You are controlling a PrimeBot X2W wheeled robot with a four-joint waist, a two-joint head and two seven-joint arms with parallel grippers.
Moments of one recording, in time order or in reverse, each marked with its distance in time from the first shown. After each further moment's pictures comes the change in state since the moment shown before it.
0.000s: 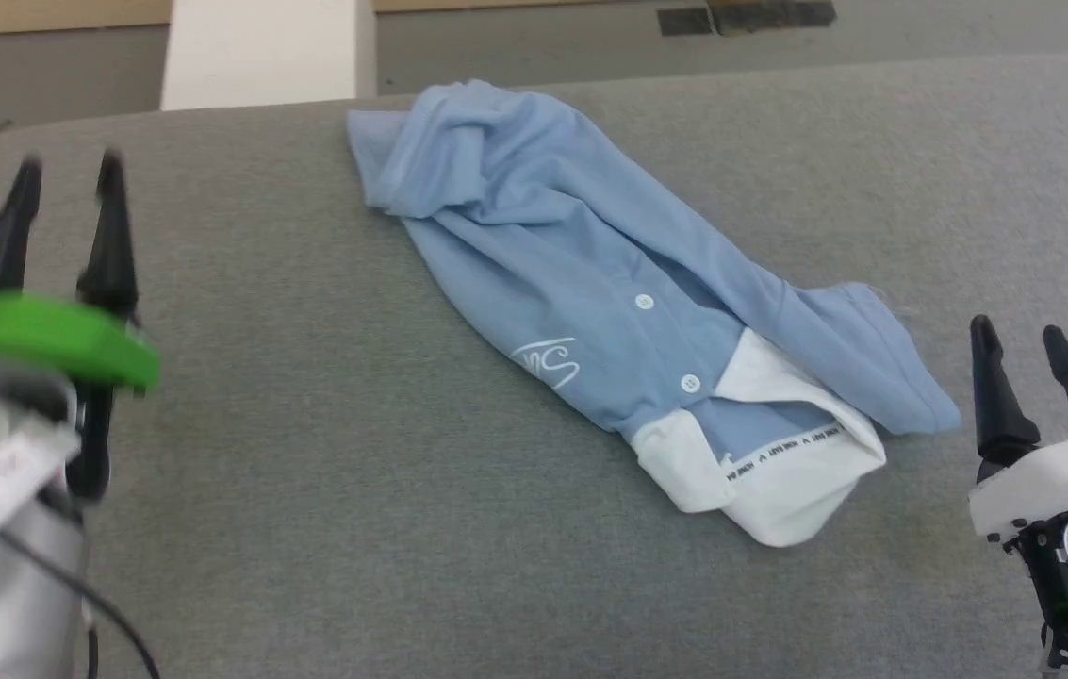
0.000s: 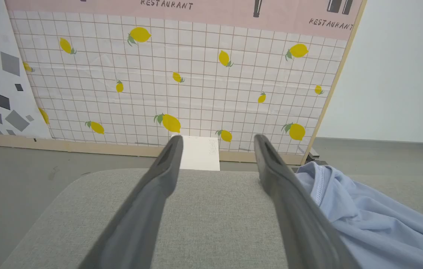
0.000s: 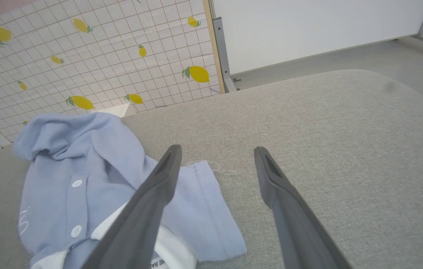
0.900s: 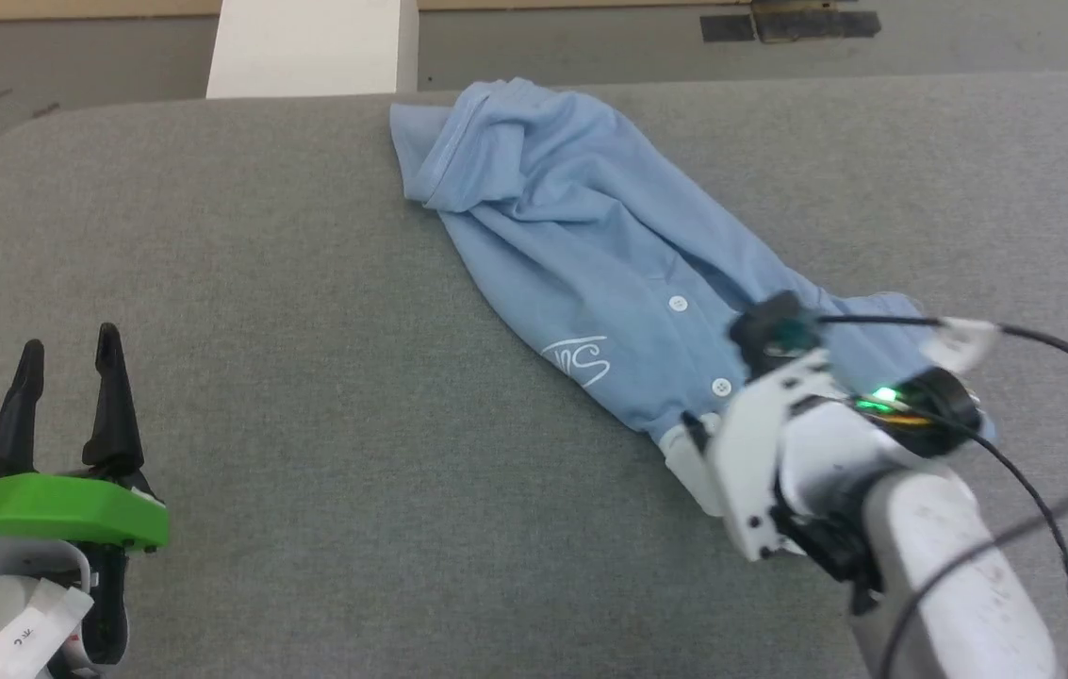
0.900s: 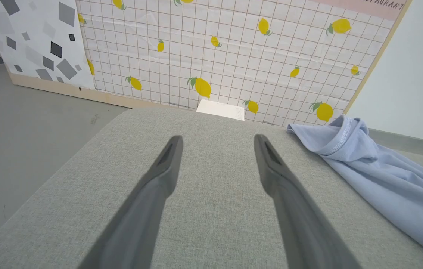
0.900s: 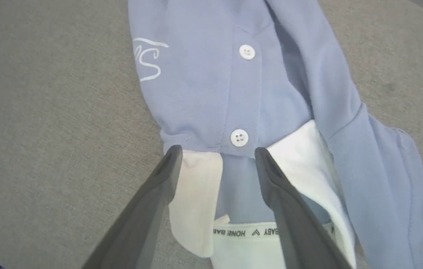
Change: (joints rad) left arm 0.374 -0.026 0.087 -0.239 -0.051 0.103 -0.025; right arm -0.189 0.000 0.483 0.047 -0.207 0.000 0.684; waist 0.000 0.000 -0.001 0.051
